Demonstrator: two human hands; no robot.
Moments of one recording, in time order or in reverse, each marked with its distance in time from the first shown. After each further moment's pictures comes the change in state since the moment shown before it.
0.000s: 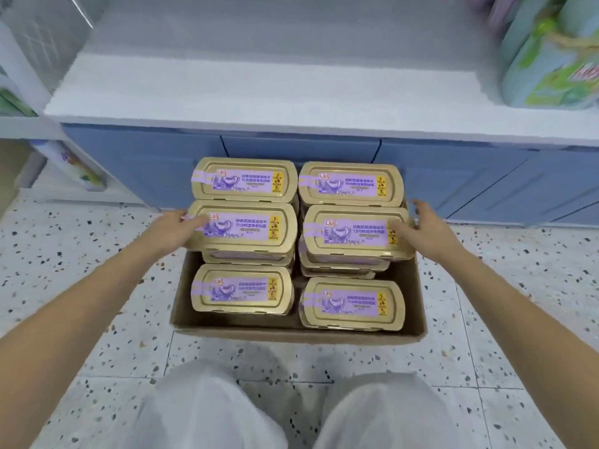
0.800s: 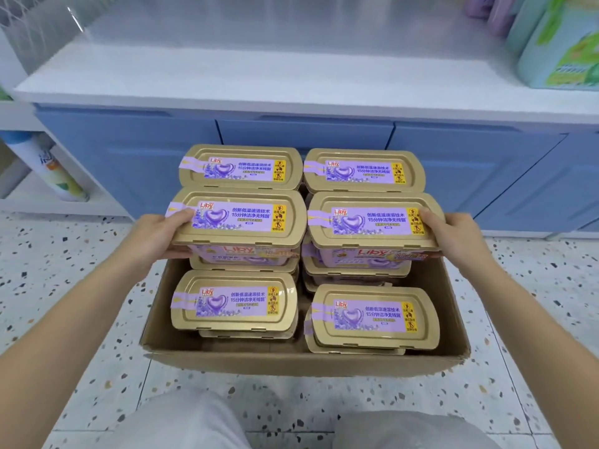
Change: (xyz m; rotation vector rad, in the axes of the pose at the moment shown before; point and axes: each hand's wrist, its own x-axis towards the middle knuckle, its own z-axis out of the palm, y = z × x) left_hand 0.022 -0.040 0.040 -0.602 0.053 0.089; right_hand 0.004 0.026 0.050 0.374 0.240 0.056
